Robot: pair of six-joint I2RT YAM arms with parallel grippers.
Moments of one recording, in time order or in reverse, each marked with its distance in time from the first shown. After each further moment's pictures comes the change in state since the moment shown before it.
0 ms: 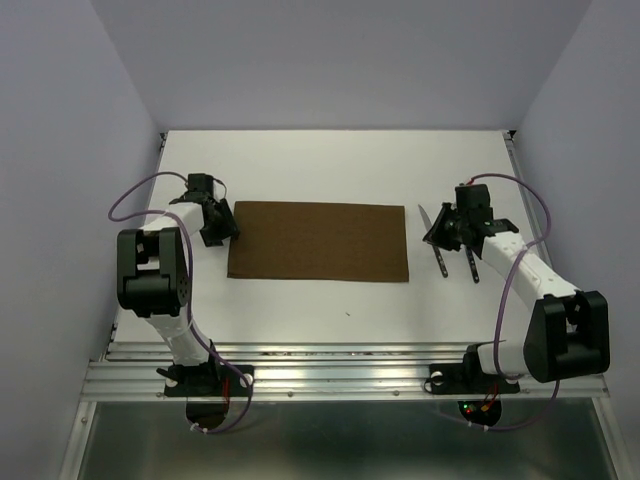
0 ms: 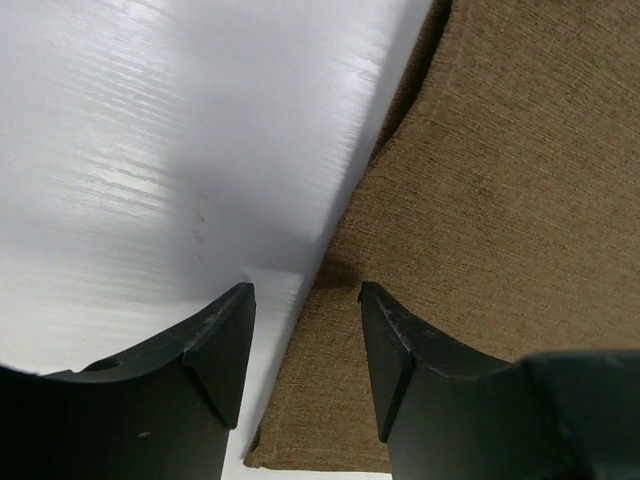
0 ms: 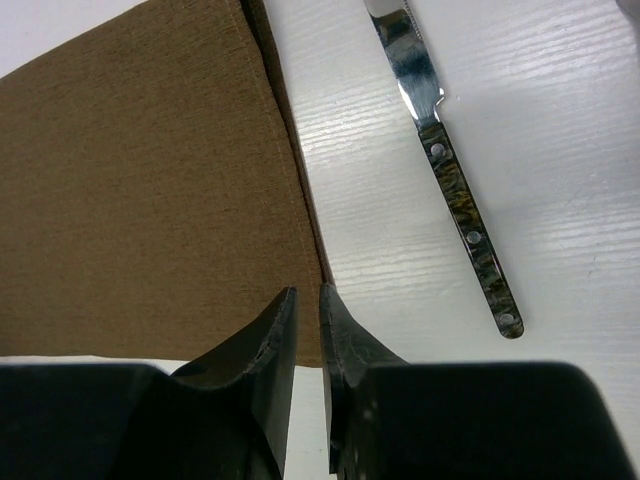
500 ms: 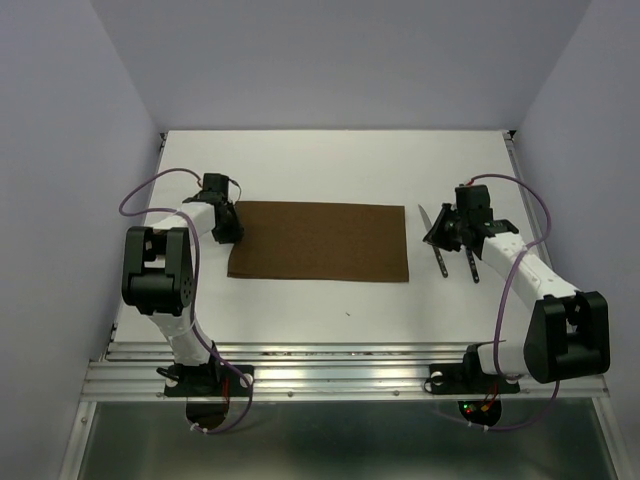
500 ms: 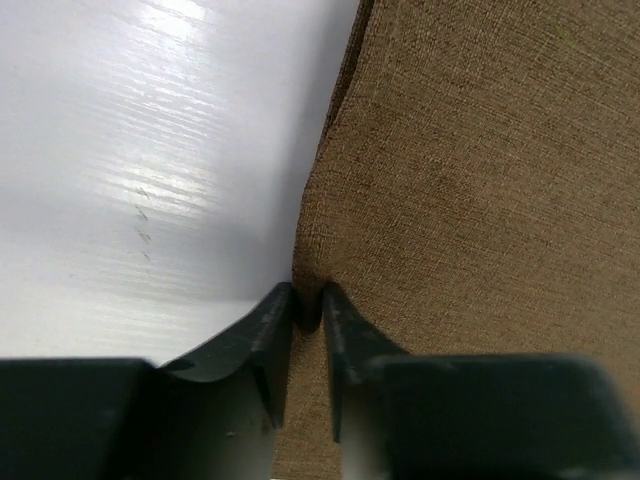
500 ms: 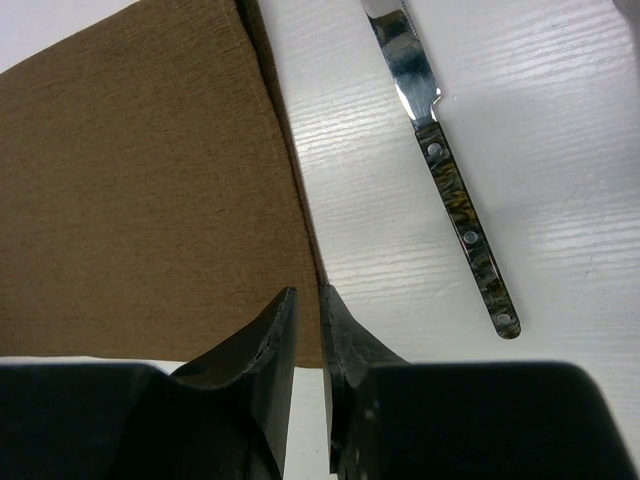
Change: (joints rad) left arm -0.098 0.012 0.000 0.016 -0.083 -0.004; right arm 0.000 -0.008 -0.007 0.001 -0.002 -0.004
